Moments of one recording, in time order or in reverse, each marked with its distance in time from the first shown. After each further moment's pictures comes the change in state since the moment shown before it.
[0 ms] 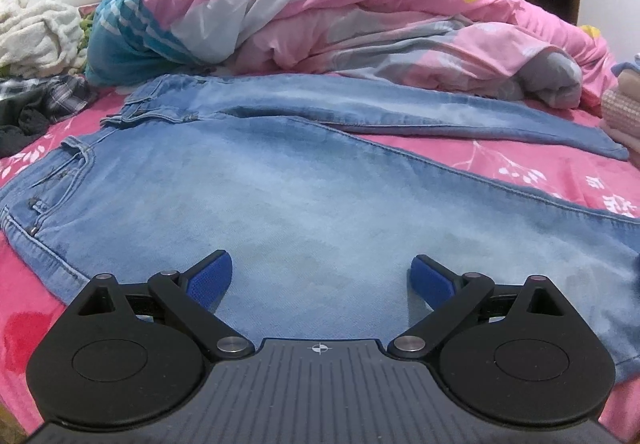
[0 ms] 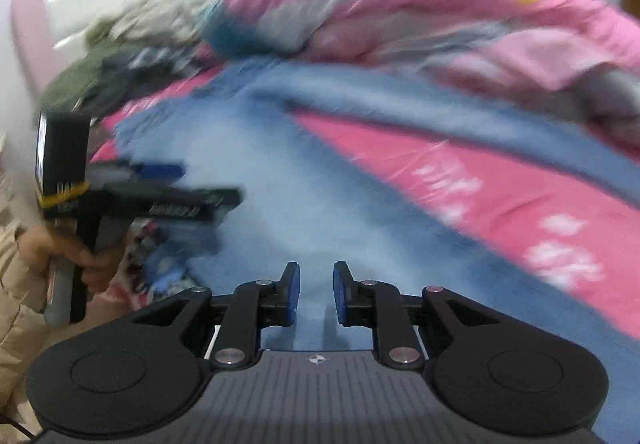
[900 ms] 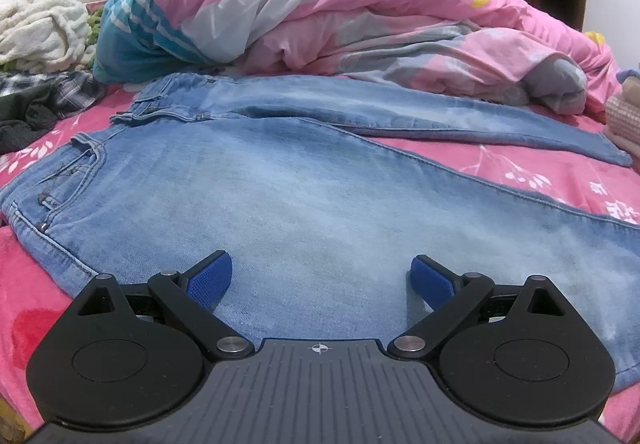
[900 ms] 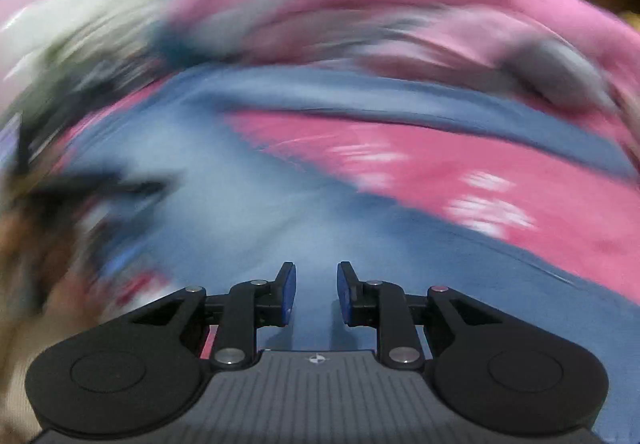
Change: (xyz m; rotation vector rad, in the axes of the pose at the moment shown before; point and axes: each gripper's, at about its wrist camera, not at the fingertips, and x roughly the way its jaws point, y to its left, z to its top) left arm -0.002 0.005 0.001 -0.012 -0.004 0.013; right arm -0.035 -0.051 -0.018 0.184 -0.077 -0.204
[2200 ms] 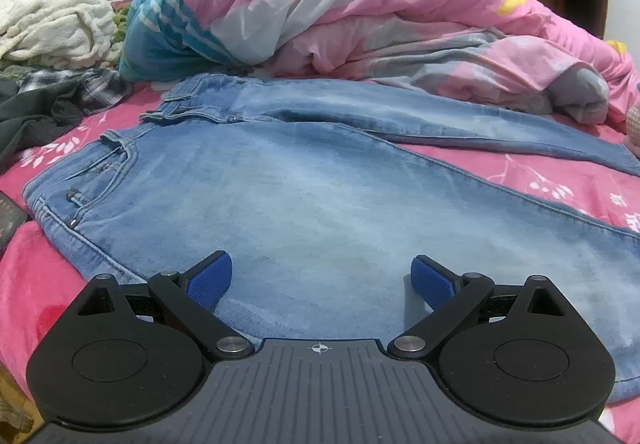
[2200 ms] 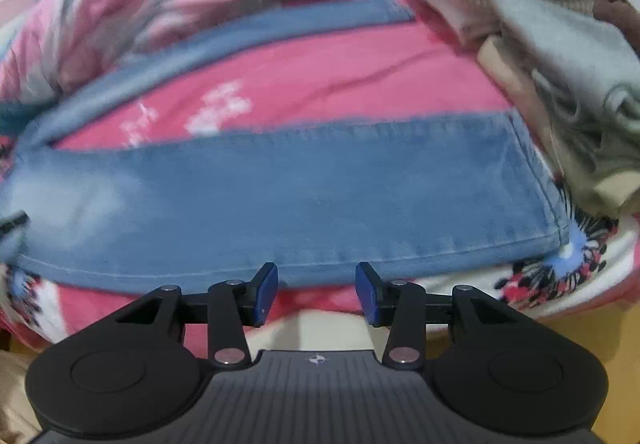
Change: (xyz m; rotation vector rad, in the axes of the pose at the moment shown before) left arm -0.004 0.009 0.002 -0.035 -0.005 0.068; right arm -0.091 -0.108 -0.053 0.380 0.115 -0.237
